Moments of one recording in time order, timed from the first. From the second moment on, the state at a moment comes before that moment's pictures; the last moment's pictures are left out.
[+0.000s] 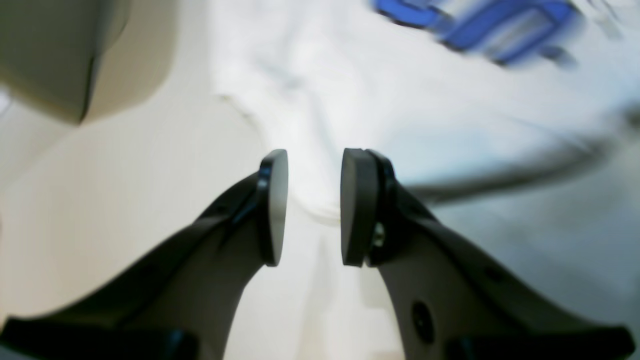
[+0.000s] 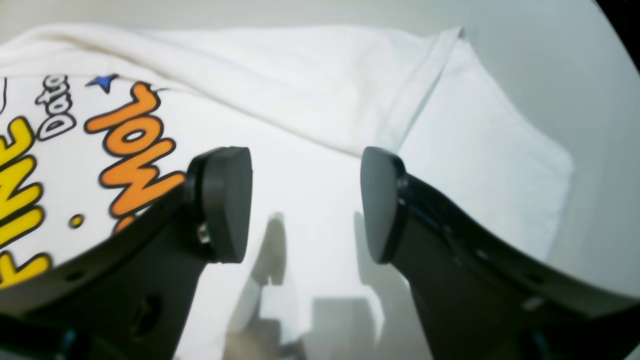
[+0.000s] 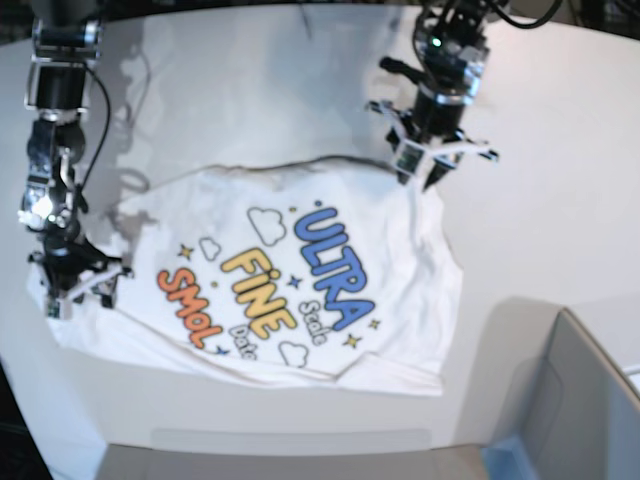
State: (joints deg) left arm 22.7 -15.1 25.3 114.4 21.3 7.0 34.6; right arm 13.8 24.1 5.9 75.7 22.8 6.9 -31.8
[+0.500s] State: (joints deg) left arm 19.7 -15.1 37.6 100.7 46.7 9.1 34.8; right arm 10.2 23.8 5.7 76.4 23.0 7.1 -31.9
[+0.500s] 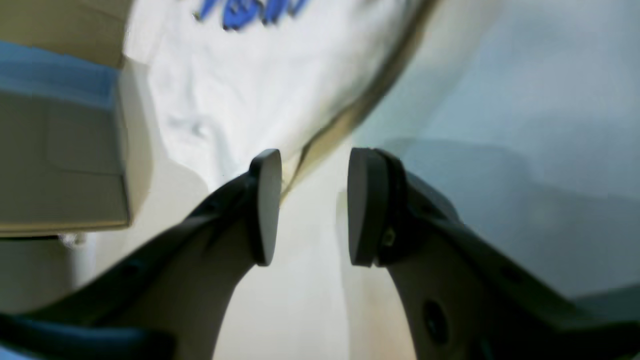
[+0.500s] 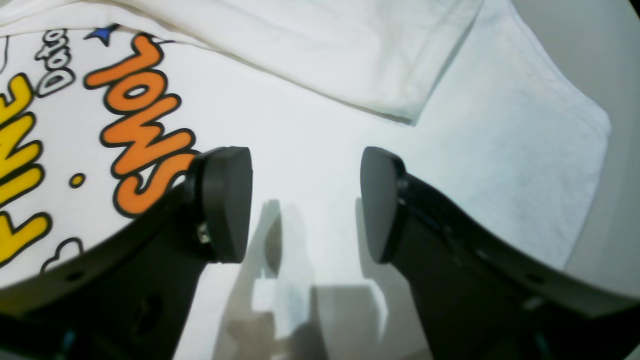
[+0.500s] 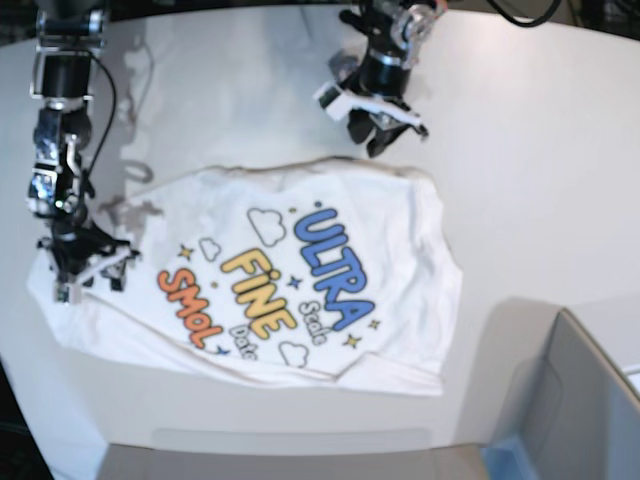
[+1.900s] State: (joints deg) left arm -1.5 -11.8 39.3 89.3 44.5 8.9 37.0; right arm 1.0 21.2 11.2 86.2 23.0 7.5 -31.8
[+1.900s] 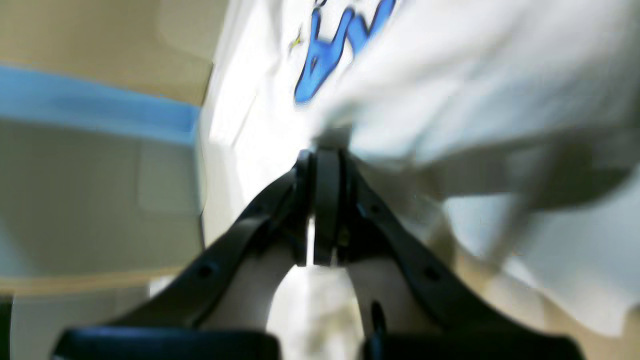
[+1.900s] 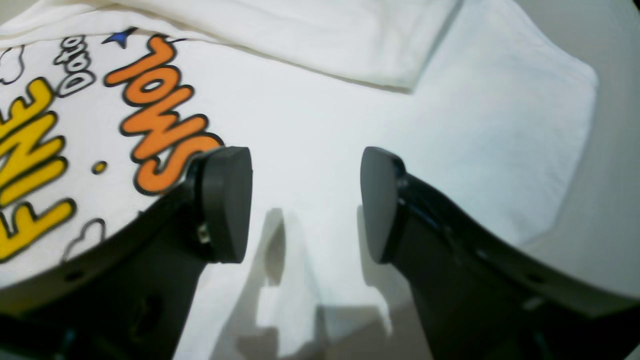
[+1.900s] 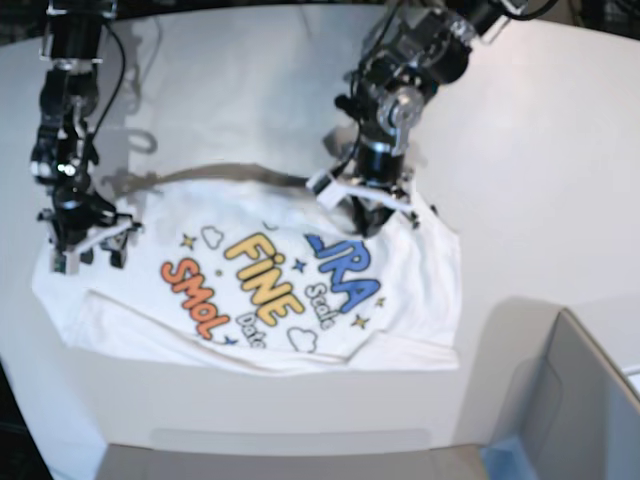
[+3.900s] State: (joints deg) left arm -4.1 -1.5 11.5 87.6 -22.5 3.8 37.6; right arm 0.3 21.2 10.6 86.4 22.8 7.5 -32.0
